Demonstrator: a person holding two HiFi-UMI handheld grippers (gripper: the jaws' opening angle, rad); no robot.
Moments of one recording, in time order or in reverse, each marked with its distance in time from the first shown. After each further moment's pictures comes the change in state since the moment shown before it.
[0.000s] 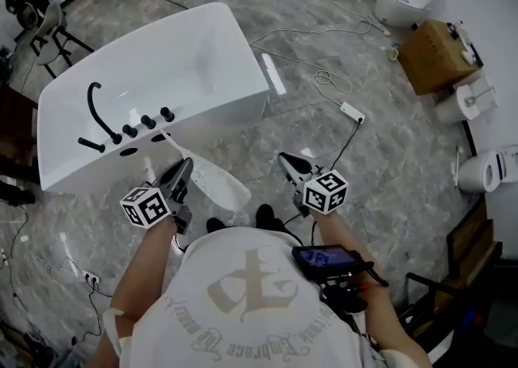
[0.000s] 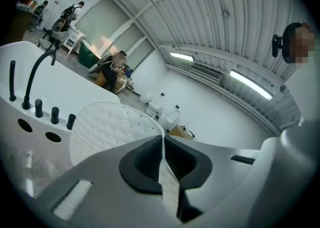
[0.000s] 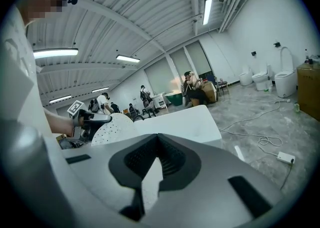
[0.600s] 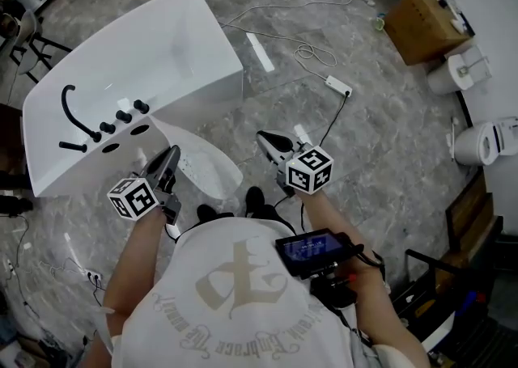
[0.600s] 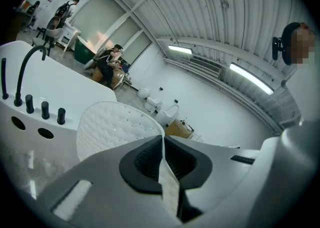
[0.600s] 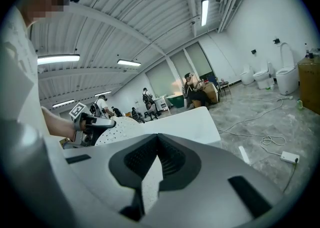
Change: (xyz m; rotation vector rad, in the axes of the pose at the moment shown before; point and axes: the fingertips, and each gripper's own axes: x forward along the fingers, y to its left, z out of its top) left arm 0.065 -0.044 -0.024 0.023 0.063 0.003; right arm -0.025 -0.044 0.014 0.024 -0.031 0.046
